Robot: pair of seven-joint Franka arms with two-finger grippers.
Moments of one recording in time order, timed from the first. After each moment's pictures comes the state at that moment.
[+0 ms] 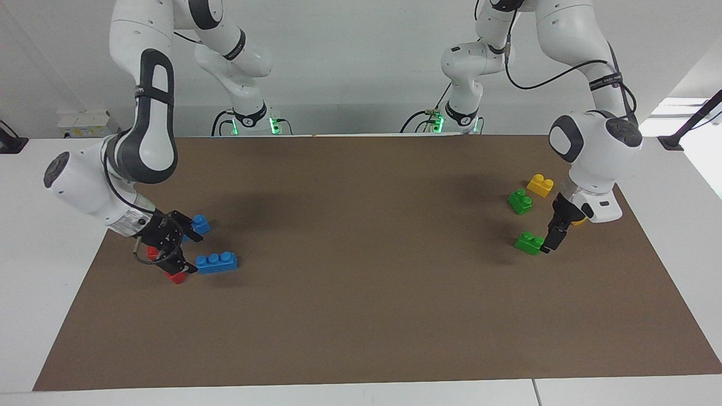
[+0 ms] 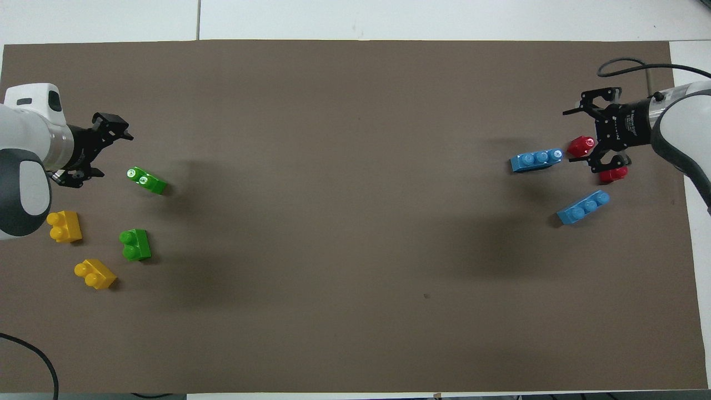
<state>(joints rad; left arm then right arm) 0.14 0.16 -0.11 -1.92 0.01 2.24 -0.71 -0.21 0.32 0.05 -1.73 0.46 2.06 1.02</state>
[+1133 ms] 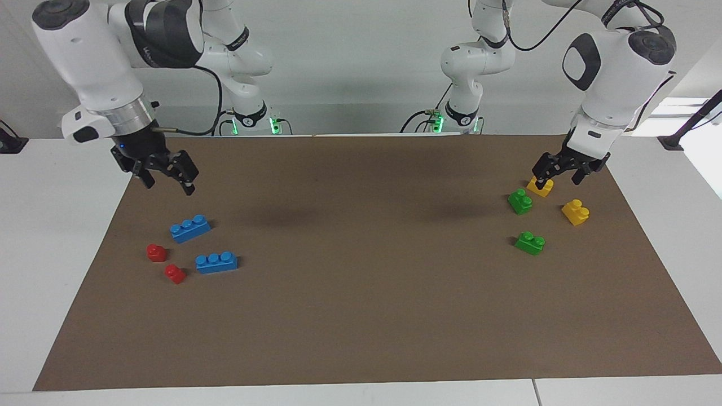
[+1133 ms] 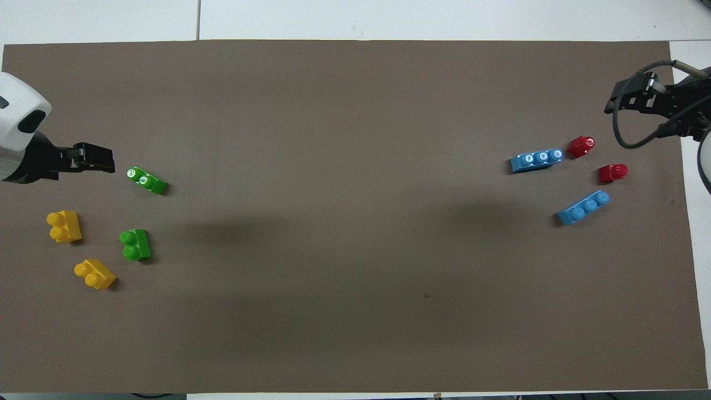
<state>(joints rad) 0.10 -0.02 -0.12 -1.81 0.02 1.83 -0.06 -0.06 0.04 0.08 -1.58 0.01 1.71 0.19</state>
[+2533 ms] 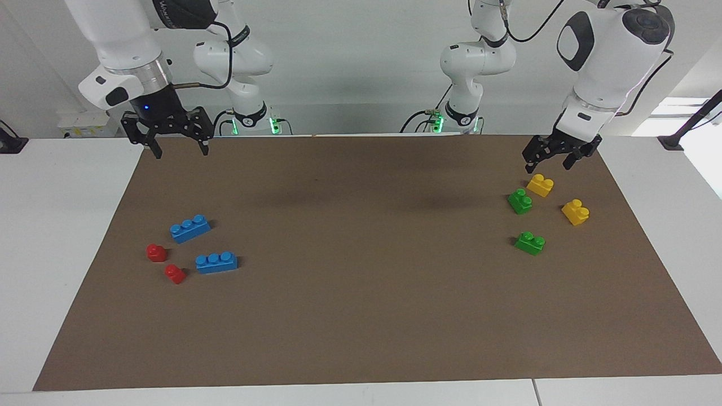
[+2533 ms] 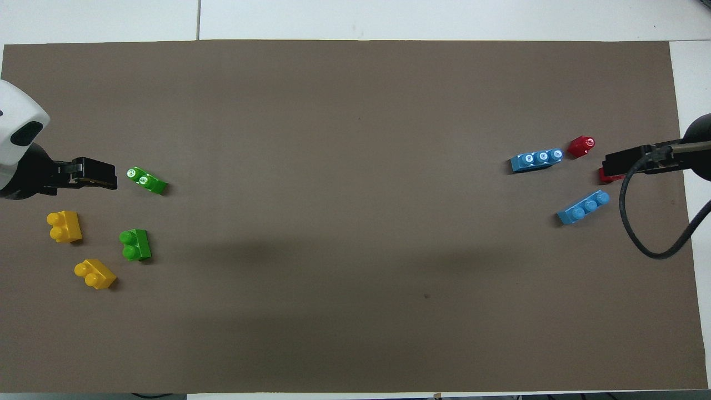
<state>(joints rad) 0.01 -0.06 -0.07 -1.77 -0.01 1.72 -0.08 -0.03 -0.06 0.07 -1.64 -0.01 1.63 -0.05</state>
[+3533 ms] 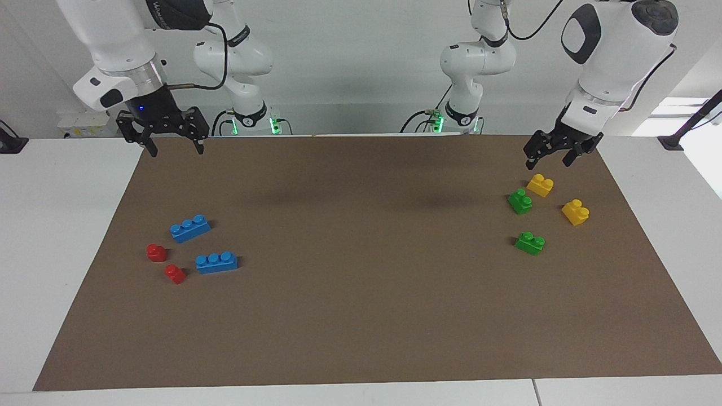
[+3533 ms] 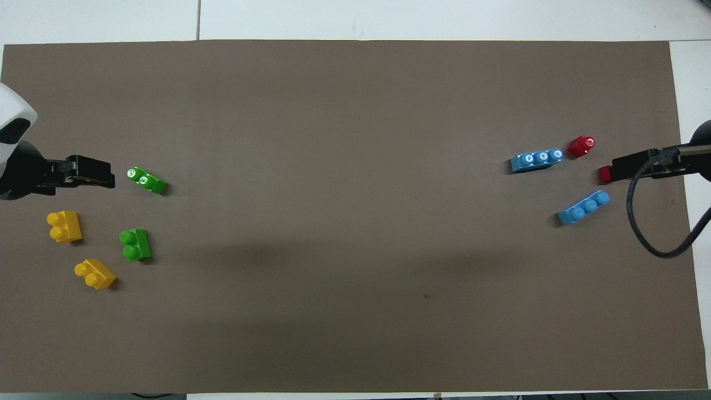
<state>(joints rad) 0.01 -0.07 -0.06 -1.77 -0.03 1.72 -0.08 -0.05 -0.06 0.07 -1.64 -0.01 1.61 -0.04</state>
